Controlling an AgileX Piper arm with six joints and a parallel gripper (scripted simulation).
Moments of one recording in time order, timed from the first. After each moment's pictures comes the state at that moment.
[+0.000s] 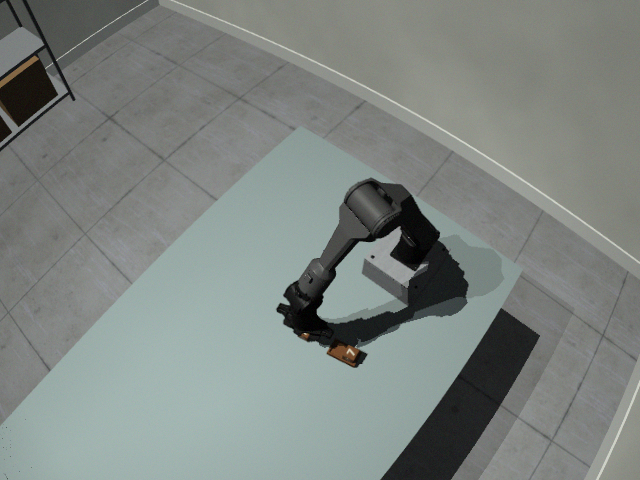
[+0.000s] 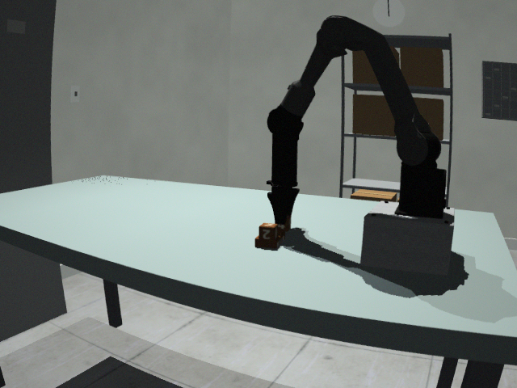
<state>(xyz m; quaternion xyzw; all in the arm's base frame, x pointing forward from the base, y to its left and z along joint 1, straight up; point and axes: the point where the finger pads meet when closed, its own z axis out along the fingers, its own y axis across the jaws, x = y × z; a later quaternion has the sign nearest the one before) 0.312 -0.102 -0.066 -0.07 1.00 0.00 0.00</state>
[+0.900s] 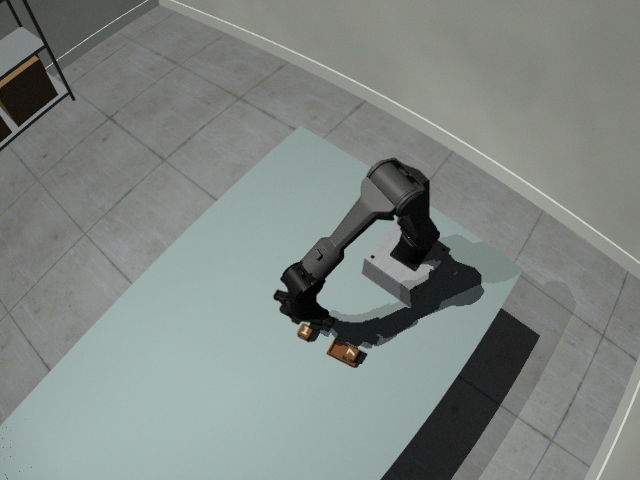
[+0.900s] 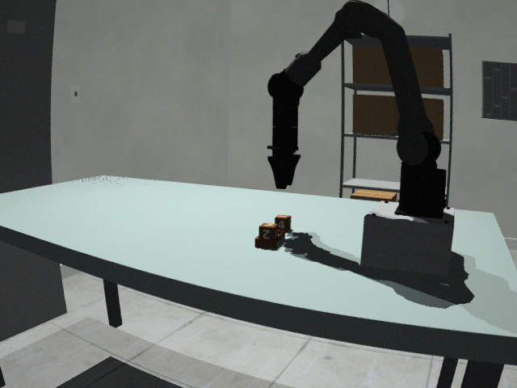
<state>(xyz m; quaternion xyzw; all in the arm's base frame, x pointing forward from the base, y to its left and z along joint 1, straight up) 0.312 -0.101 0.015 -0.07 1.00 0.00 0.00</state>
